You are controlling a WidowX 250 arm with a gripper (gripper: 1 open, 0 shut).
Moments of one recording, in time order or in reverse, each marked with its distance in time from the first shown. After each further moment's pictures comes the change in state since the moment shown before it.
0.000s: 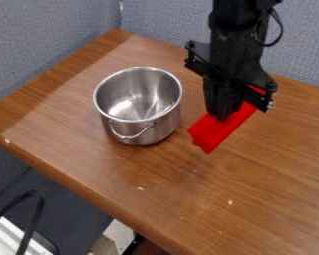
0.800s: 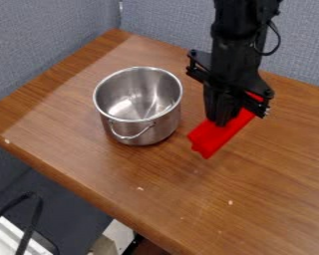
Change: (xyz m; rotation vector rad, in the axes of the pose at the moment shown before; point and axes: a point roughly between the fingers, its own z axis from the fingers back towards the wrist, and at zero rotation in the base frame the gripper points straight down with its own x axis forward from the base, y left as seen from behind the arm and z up) arm 0.003 0.002 -0.013 -0.009 0.045 -0.013
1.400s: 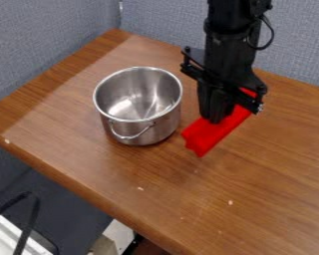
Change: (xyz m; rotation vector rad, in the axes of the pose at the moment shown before) arm -0.002 0.007 0.007 -0.013 0.010 -0.002
